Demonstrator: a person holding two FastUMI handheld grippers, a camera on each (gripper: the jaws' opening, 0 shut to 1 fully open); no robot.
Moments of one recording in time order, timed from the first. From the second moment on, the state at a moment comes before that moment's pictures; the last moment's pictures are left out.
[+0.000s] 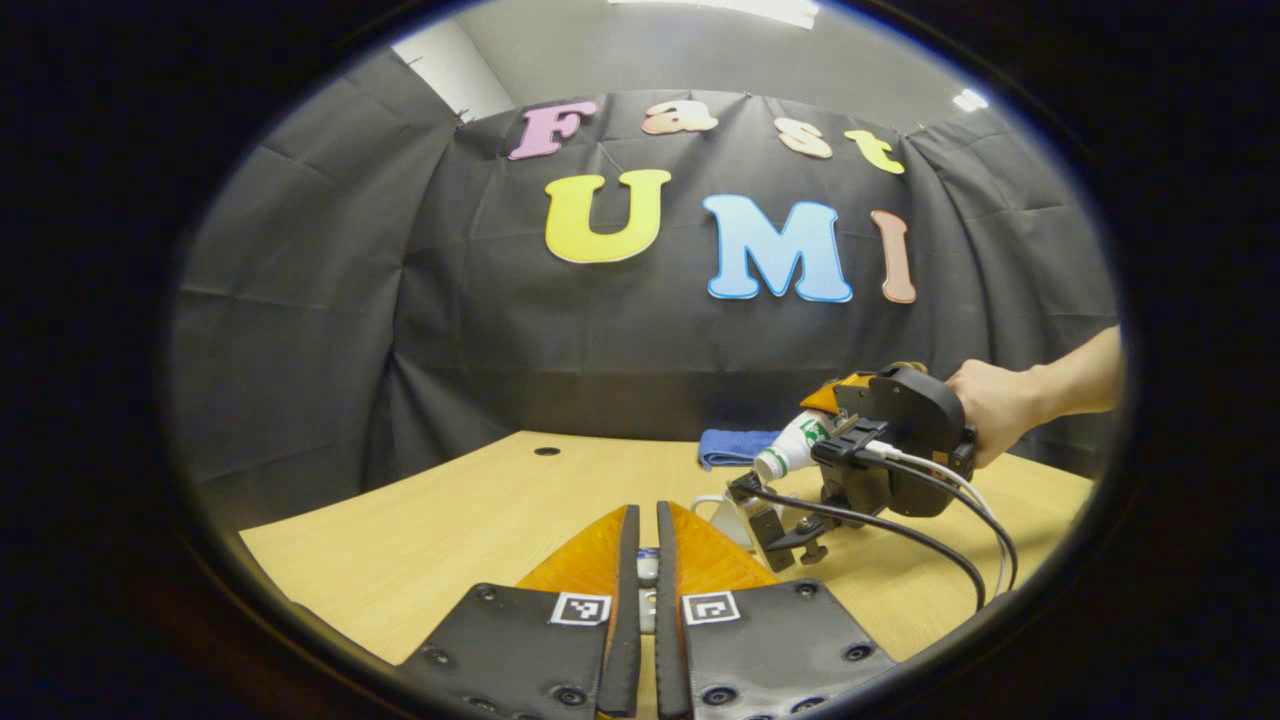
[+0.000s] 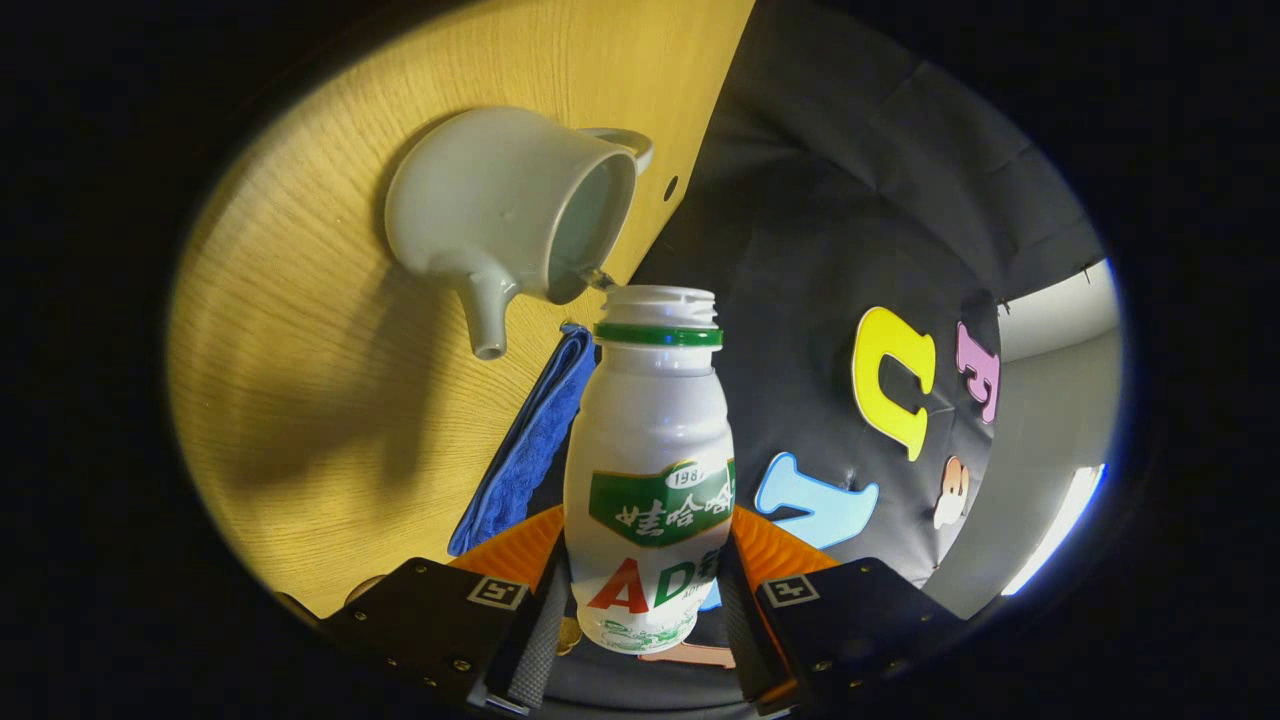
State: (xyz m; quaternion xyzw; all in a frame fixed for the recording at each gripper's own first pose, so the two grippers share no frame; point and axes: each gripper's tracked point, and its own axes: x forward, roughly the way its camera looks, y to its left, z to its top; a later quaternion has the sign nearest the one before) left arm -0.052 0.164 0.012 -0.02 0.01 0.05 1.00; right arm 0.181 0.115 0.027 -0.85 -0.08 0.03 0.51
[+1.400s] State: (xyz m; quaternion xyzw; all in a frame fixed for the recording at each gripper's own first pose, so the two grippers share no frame) left arm -0.057 0.172 0.016 -0.03 0.01 0.05 1.00; right arm 0.177 0.118 -0.001 -0.77 -0.06 0.08 0.62
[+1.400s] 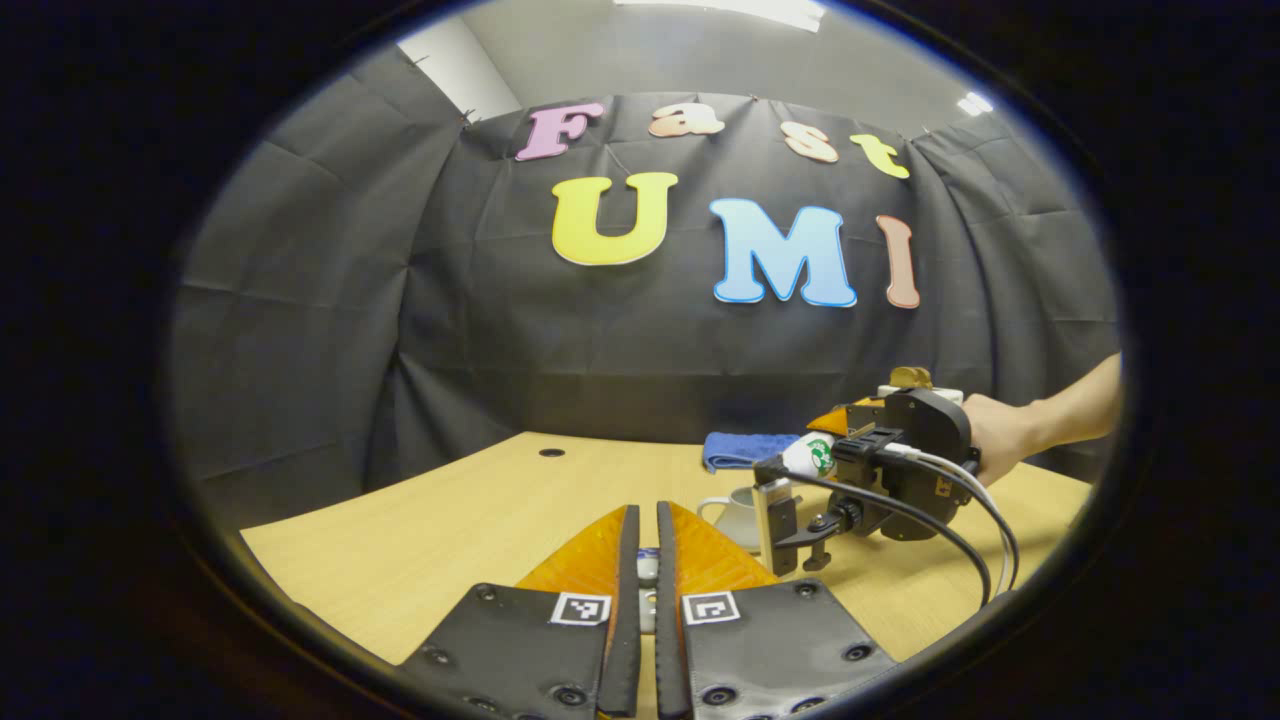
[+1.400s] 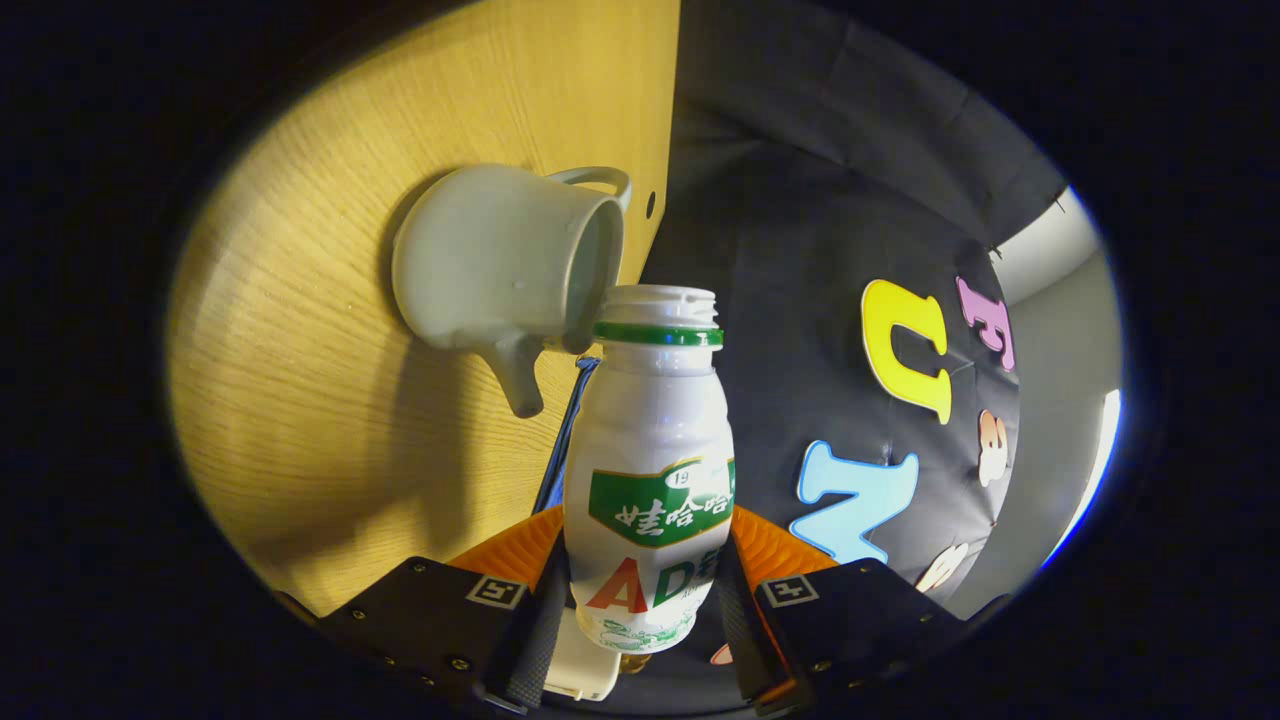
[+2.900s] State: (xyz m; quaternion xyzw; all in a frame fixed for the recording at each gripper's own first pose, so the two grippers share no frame) left arm 0.142 0.089 0.011 -0.06 0.03 -0.05 1.00; right arm 0.084 0.004 0.002 -0.07 0.06 0.10 0.99
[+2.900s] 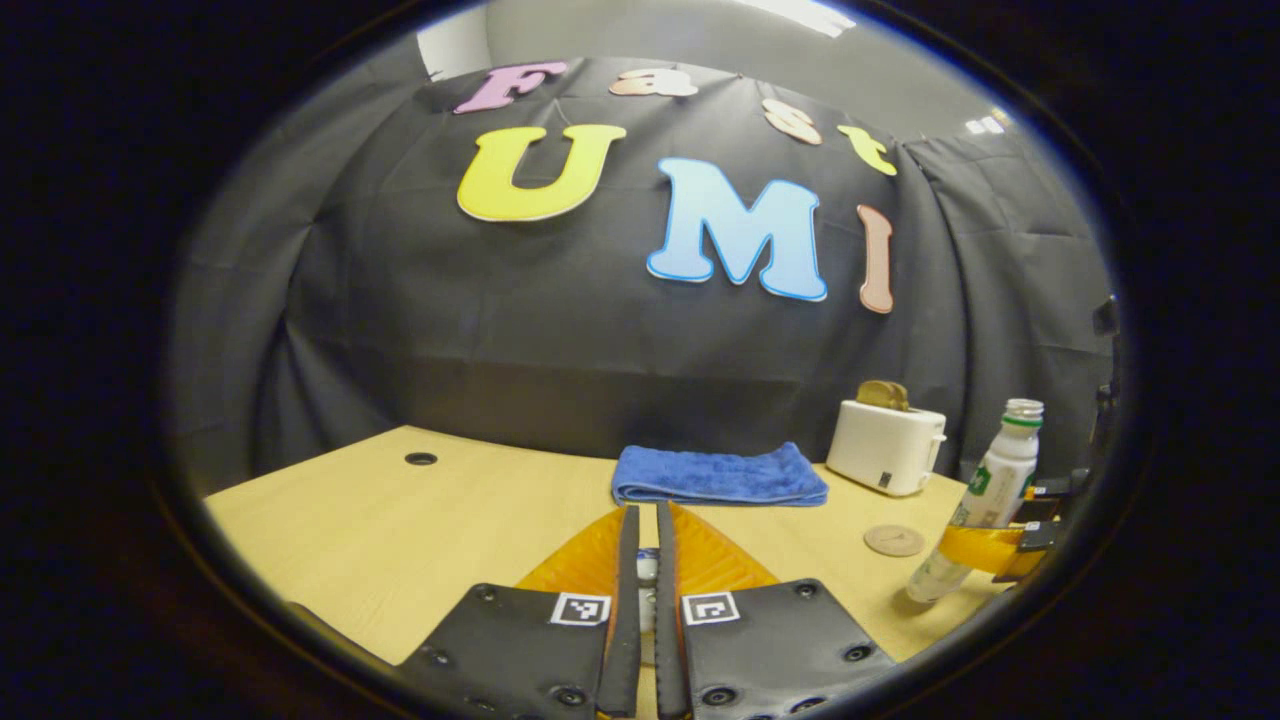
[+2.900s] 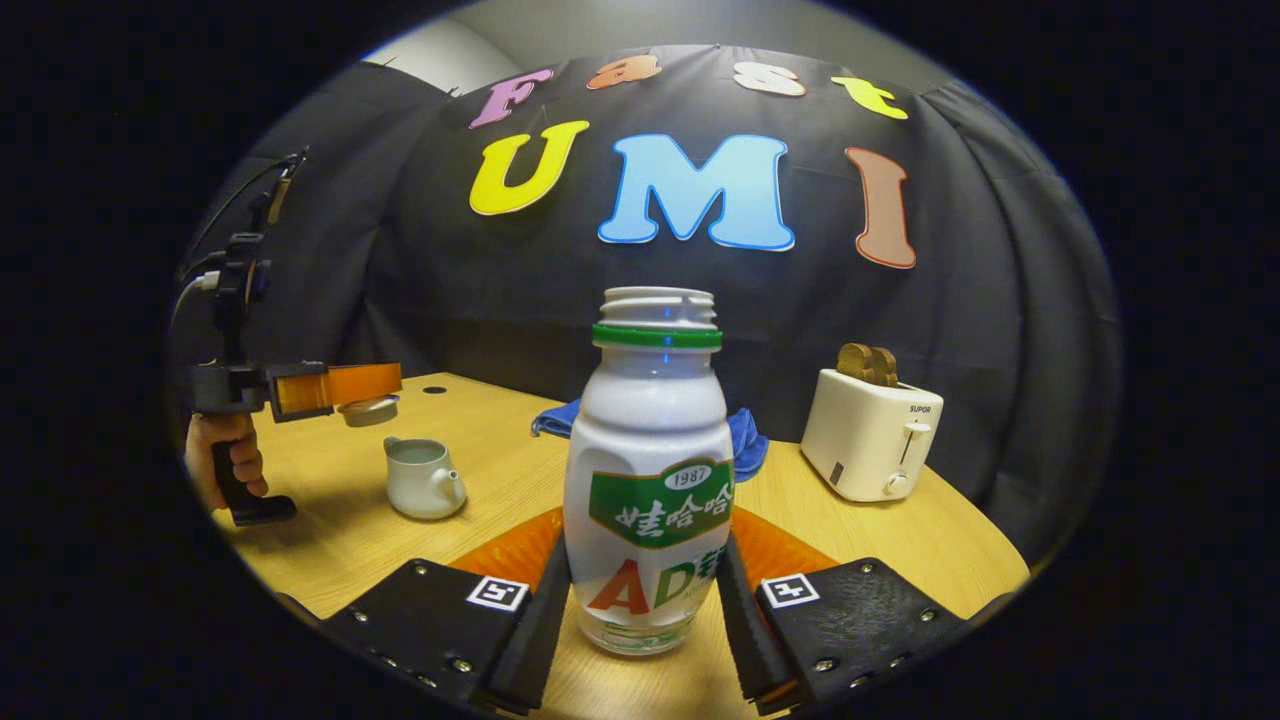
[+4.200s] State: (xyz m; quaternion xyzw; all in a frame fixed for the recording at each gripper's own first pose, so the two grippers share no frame) left arm 0.169 0.065 -0.028 -0.04 0.07 -0.06 0.99; right arm 0.081 -0.003 0.000 -0.05 0.07 0.09 0.99
